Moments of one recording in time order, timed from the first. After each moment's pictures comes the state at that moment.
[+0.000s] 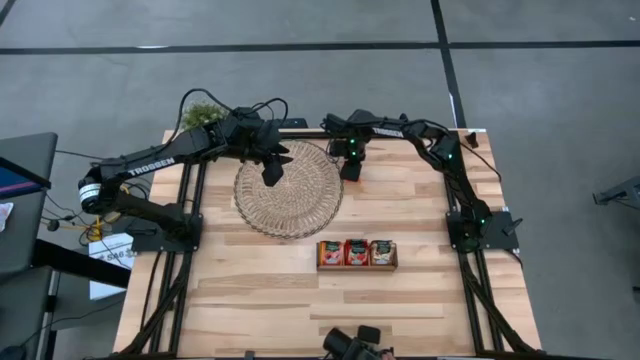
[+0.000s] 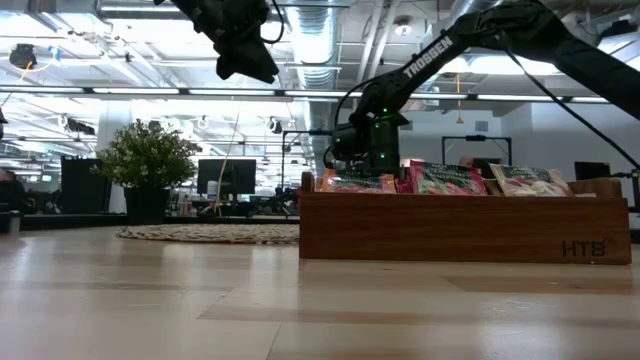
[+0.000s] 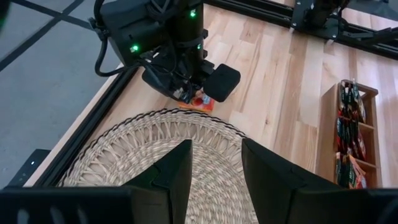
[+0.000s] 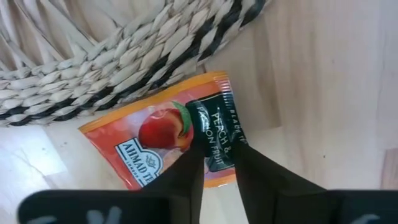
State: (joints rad) left arm 0.45 1.28 1.19 -0.53 0.11 -0.01; right arm -0.59 2.29 1.79 -1.11 -0.10 -0.37
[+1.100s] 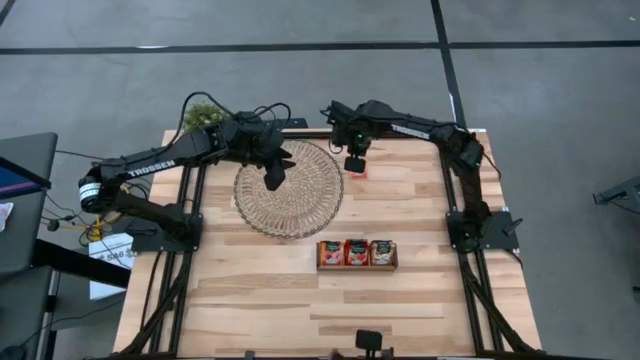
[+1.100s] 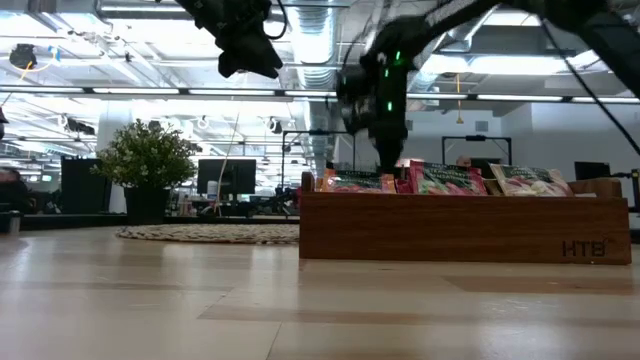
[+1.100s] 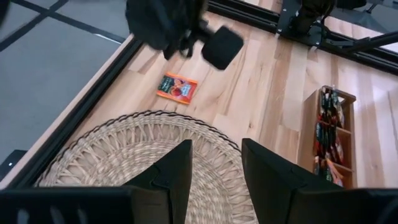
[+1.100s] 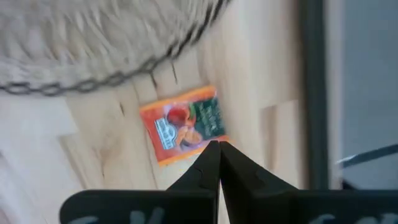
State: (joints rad) left arm 0.41 1.28 1.19 -0.51 0.11 -0.07; right arm -0.53 2.06 1.79 -1.15 0.11 -0.39
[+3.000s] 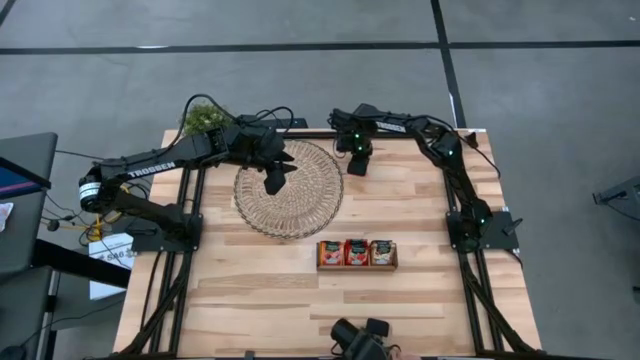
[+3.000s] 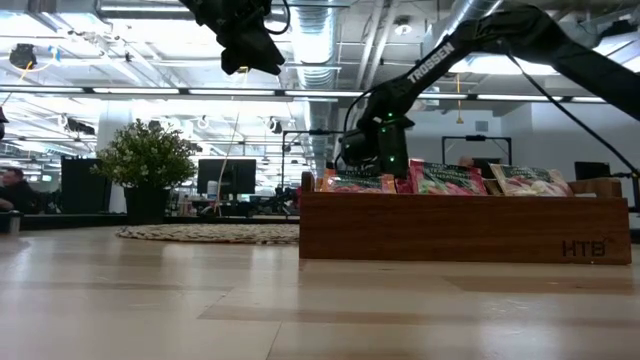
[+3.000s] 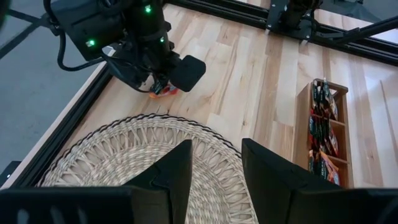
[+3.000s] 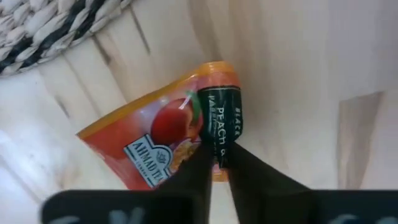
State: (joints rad) left arm 0.37 1.28 1.19 -0.51 0.11 -0.04; right arm -0.64 2.30 1.79 -1.17 -0.05 -0.41
